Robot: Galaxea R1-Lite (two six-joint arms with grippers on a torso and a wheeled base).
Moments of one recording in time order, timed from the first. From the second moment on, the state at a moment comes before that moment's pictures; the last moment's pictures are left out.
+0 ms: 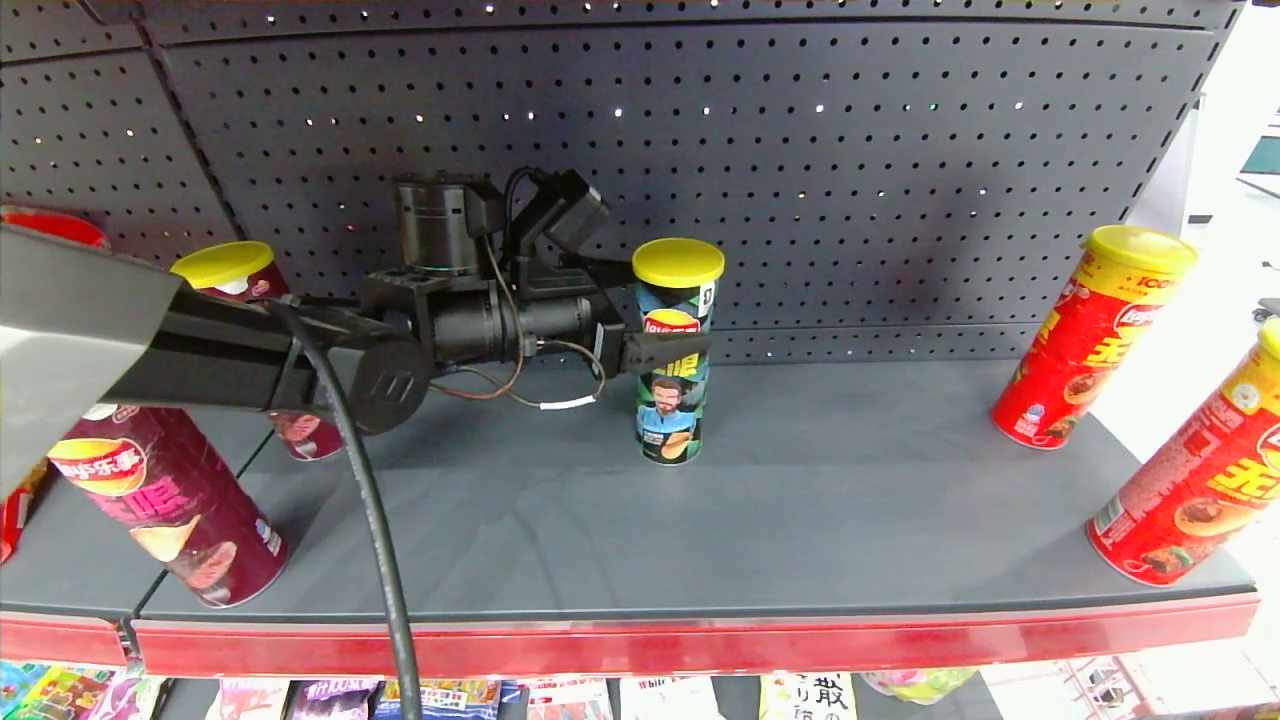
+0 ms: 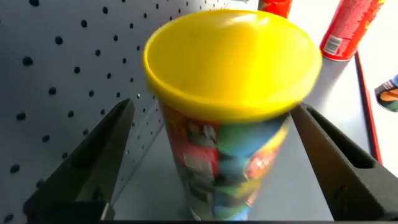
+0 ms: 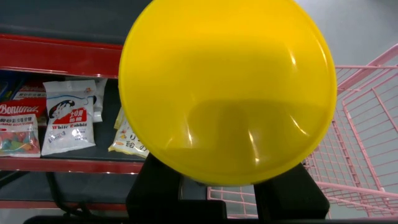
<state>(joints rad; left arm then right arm) -0.48 2.03 -1.34 -0.58 -0.68 0.23 0.19 0.10 -0.13 0.21 -0.23 -0.11</state>
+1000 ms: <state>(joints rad) -0.49 1.99 -1.26 -0.59 -0.63 0.19 0.19 0.10 -0.13 0.21 -0.24 -0.11</state>
